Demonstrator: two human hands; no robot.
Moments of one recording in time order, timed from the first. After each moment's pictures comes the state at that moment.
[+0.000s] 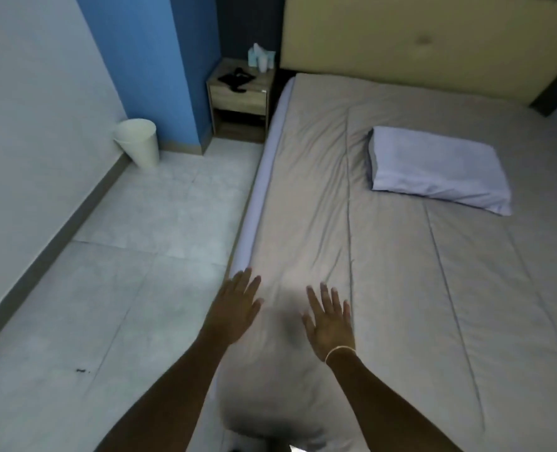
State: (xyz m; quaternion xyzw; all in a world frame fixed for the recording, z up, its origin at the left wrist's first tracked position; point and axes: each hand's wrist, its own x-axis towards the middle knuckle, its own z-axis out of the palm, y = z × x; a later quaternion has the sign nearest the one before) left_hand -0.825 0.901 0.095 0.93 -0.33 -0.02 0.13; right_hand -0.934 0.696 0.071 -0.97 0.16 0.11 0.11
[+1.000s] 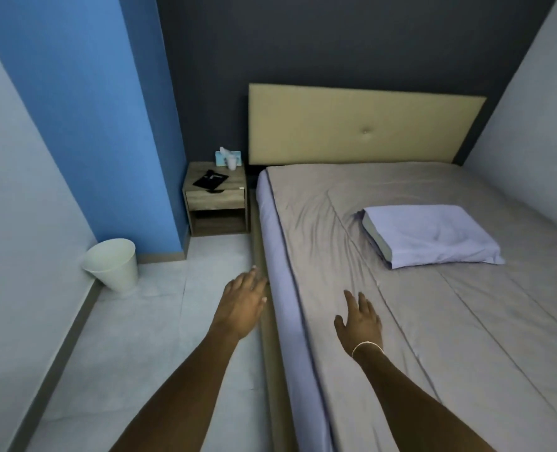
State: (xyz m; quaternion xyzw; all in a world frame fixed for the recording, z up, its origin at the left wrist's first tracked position) left_hand -0.422 0.983 0.235 0.88 -0.46 0.07 0.13; right_hand -0.594 0.786 0.189 -0.90 0.41 -0.05 0.16
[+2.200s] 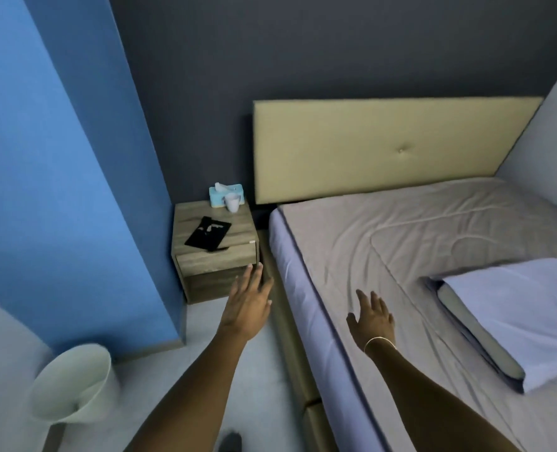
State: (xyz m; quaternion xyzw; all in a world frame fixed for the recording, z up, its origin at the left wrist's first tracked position) left_hand 0.155 0.760 0.217 0.86 -0.50 0.05 0.10; right_hand -0.039 0.566 0.167 -0.86 0.48 -0.02 0.17
